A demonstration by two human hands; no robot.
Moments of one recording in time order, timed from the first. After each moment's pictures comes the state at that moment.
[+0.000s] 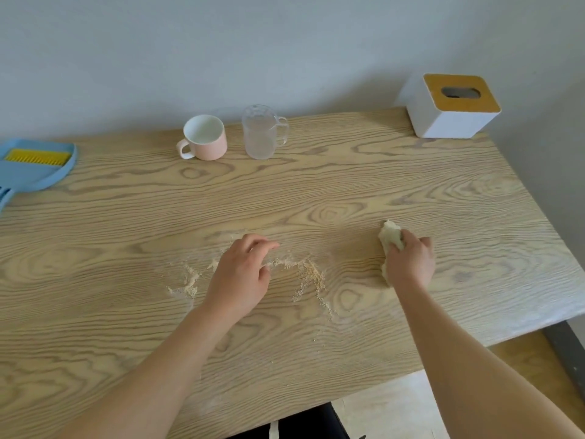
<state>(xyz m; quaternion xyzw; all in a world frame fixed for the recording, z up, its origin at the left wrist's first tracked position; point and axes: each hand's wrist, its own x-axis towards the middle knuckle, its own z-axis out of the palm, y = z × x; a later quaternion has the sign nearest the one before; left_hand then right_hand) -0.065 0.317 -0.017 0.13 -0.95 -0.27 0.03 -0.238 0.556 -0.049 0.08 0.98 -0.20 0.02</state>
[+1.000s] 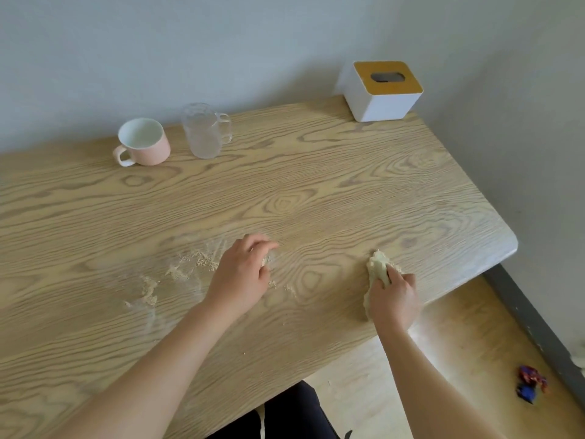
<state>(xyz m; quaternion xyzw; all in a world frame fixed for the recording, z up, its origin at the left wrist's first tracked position) -0.085 0.362 -0.022 0.03 -0.96 -0.28 0.01 -0.141 0.618 -0.040 0.20 0.96 -0.22 0.01</state>
